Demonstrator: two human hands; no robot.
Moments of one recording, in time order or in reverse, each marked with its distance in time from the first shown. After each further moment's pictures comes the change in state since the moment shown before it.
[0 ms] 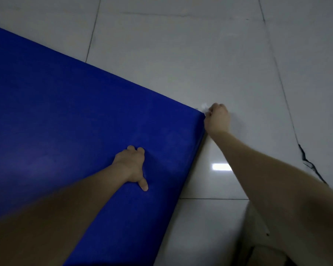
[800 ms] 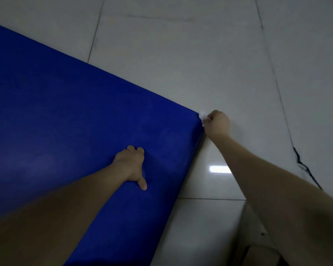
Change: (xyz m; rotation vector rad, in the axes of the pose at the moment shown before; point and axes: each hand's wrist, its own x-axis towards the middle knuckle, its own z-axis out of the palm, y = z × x) left_hand 0.000 -0.001 0.001 -0.001 0.003 0.006; right_hand -0.013 0.001 -0.009 0.031 -0.079 0.033
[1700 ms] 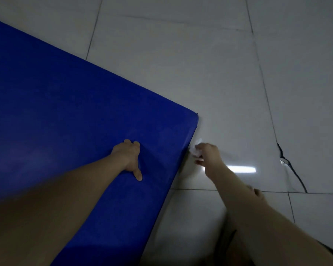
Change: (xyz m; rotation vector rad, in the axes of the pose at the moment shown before) left_hand -0.007 0.003 -0.004 0.002 0.002 -0.016; right_hand -0.119 0.015 -0.012 0.873 -0.252 0.559
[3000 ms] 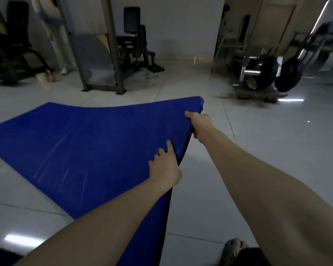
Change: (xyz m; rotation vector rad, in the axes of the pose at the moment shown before) left_hand -0.305 0.114 -0.108 -0.390 0.920 -0.117; right_hand -0.308 -0.267 -0.024 0.029 -0.199 -0.649
